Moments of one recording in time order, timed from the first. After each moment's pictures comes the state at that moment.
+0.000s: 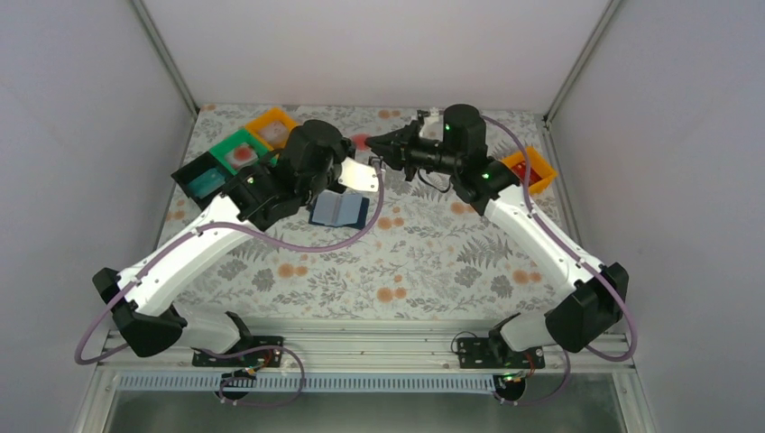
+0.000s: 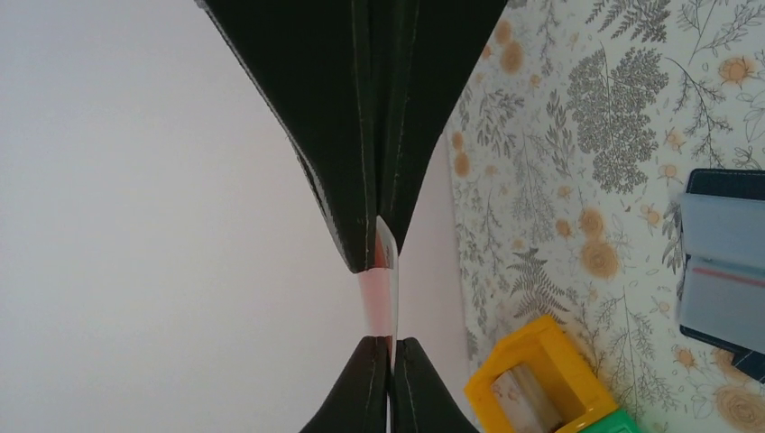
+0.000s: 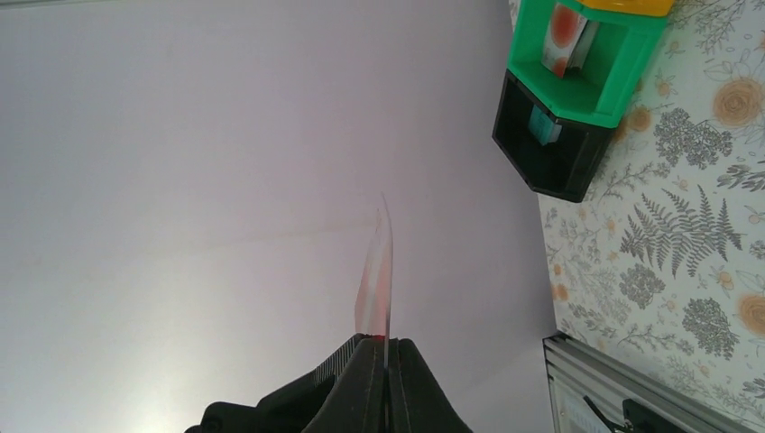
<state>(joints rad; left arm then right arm) -0.85 1.35 1.57 -0.68 -0.37 1.27 0.56 1.41 1.35 -0.17 -0.62 1.52</state>
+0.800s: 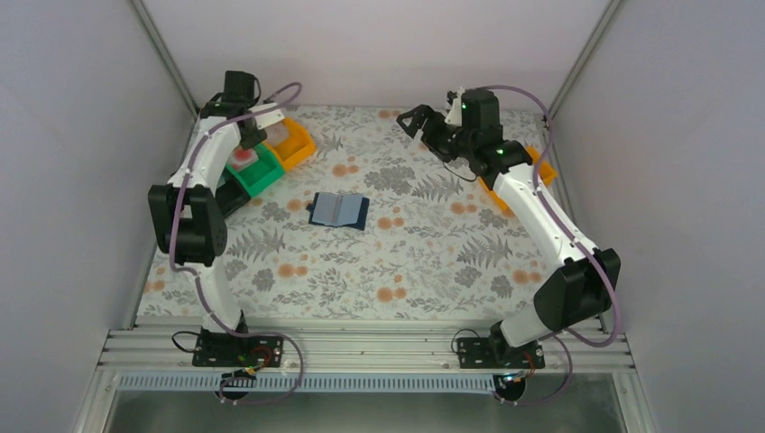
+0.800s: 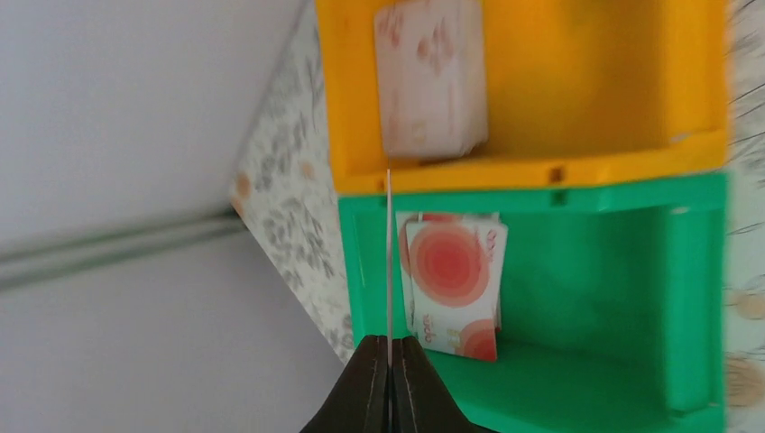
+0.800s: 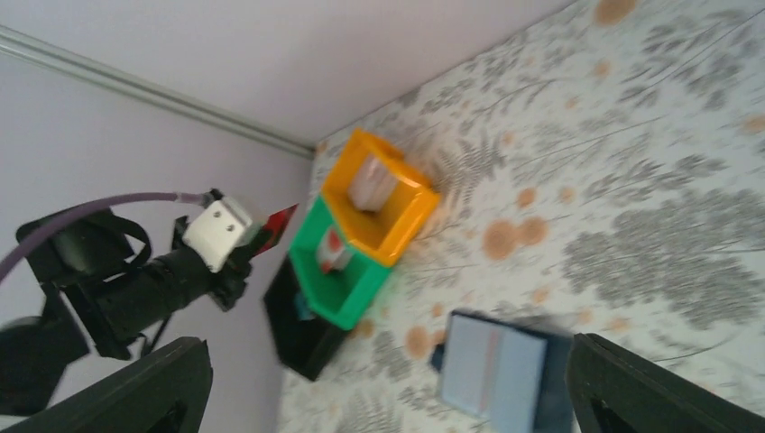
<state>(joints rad) -0.08 1.90 1.79 -0.77 -0.22 0.98 0.37 1.52 1.47 -0.42 -0.41 0.86</state>
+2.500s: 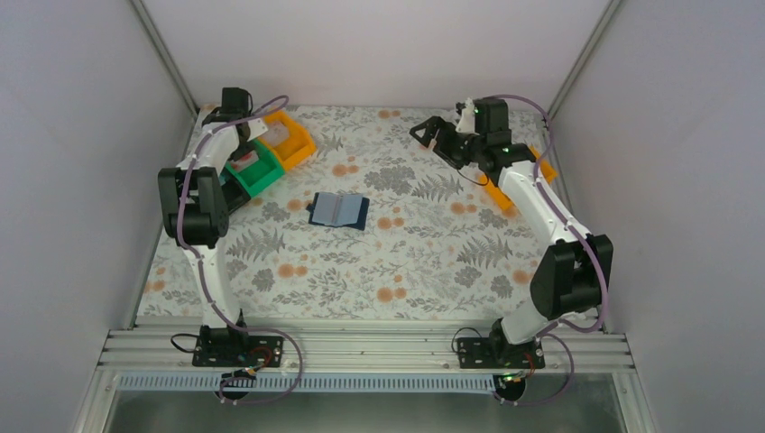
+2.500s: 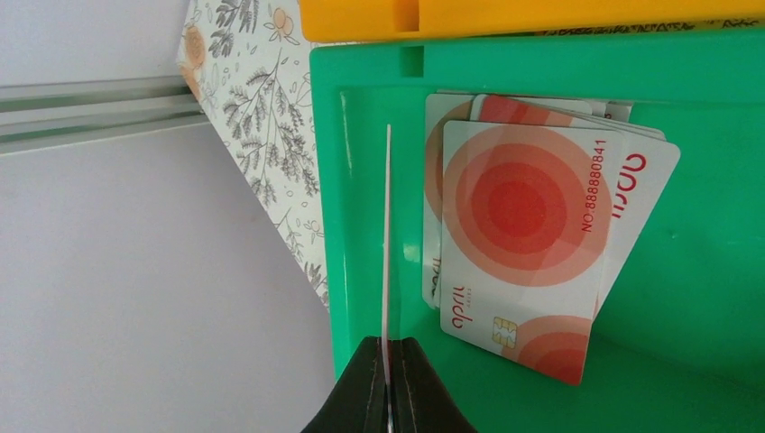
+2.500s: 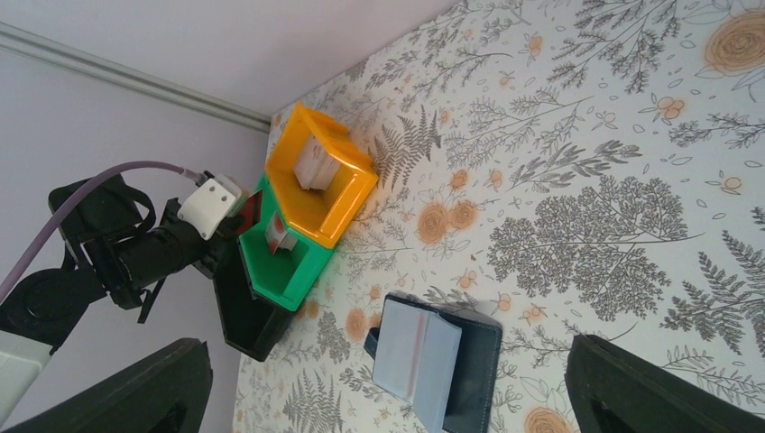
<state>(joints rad) 0.05 2.12 1.77 -0.64 -0.41 0.93 0.23 1.58 1.38 -0.41 -0.53 0.70</state>
